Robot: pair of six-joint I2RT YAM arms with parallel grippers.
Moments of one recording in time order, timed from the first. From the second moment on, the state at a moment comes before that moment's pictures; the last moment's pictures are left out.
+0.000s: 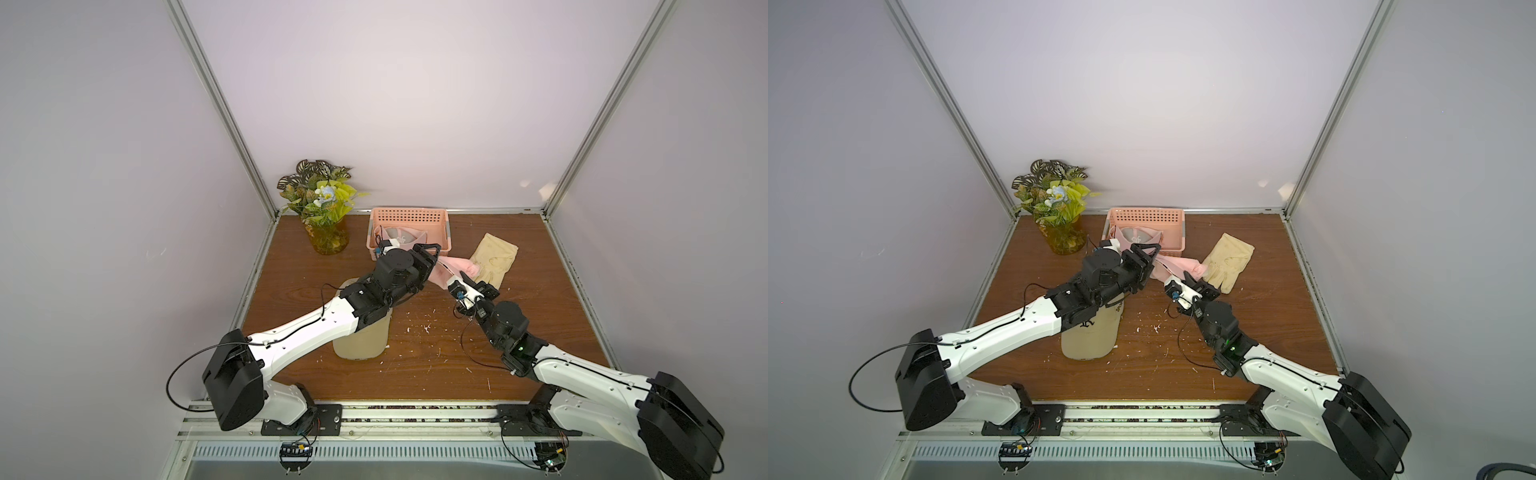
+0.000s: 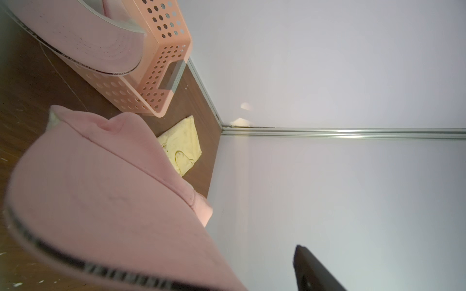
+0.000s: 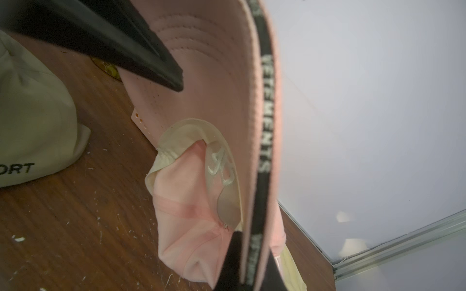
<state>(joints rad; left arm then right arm) -0.87 1.41 1.09 0.08 -0.17 -1.48 0.76 1.05 0.41 0.60 0.41 -0.66</state>
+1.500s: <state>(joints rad) -0.65 1.32 0.87 0.26 0.05 -0.01 0.43 1.04 0.87 -0.22 -0.34 0.00</state>
